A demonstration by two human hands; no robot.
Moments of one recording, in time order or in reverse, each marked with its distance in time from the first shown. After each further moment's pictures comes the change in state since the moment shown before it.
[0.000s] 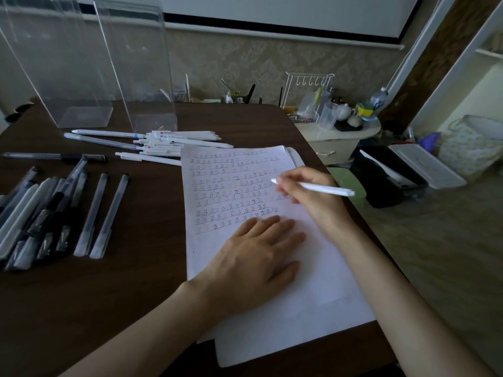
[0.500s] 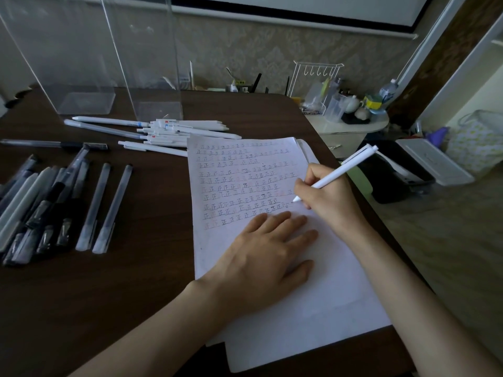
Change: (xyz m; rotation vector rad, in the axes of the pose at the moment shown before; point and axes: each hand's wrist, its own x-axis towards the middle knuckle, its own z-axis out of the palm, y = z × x) left_hand 0.001 -0.002 0.006 0.018 0.067 0.000; right_hand -0.001 0.006 0.002 -0.235 0.062 -0.048
